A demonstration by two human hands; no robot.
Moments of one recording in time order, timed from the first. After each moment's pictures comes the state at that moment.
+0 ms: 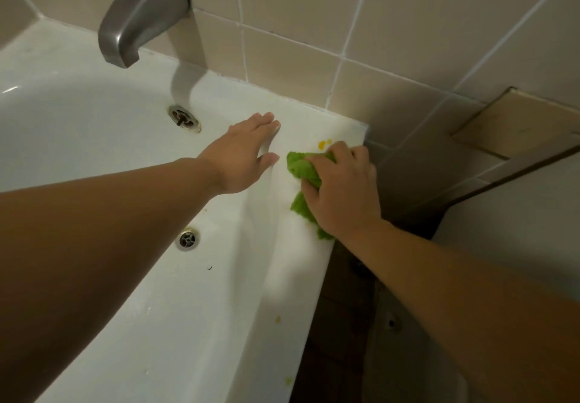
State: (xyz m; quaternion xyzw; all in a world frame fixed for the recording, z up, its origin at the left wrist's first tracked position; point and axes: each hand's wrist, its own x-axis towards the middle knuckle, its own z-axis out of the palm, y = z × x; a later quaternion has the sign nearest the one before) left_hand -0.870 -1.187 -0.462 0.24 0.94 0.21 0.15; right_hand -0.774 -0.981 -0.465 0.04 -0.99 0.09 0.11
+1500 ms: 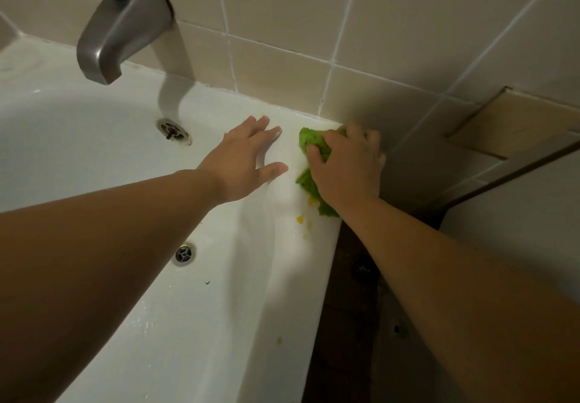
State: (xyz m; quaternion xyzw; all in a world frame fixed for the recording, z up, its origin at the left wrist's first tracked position) left_hand -0.879 -1.176 -0.470 0.22 0.93 0.24 0.14; right_hand -0.822 -0.975 -0.460 -0.11 -0.98 0.15 0.09
